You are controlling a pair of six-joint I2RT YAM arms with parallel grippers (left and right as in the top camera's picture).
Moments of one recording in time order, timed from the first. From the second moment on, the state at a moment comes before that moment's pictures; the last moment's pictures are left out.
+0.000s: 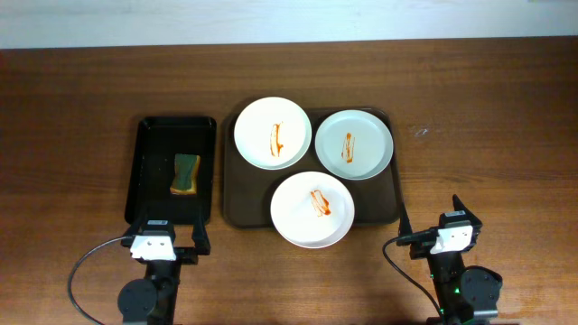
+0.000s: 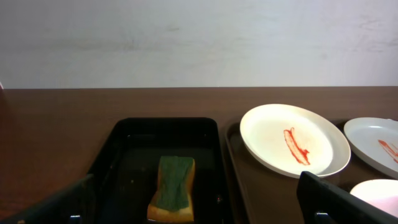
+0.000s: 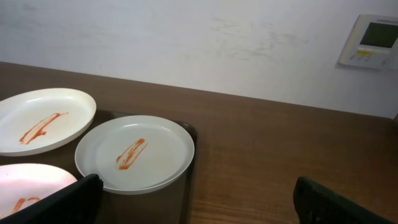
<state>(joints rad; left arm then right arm) 0.01 0.01 0.01 -0.08 0.04 -0.02 0.01 0.01 0.01 -0.07 -0.07 -0.11</state>
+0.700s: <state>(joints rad) 0.01 0.01 0.01 -0.08 0.04 -0.02 0.00 0.01 0.01 -0.07 -0.07 -0.11</state>
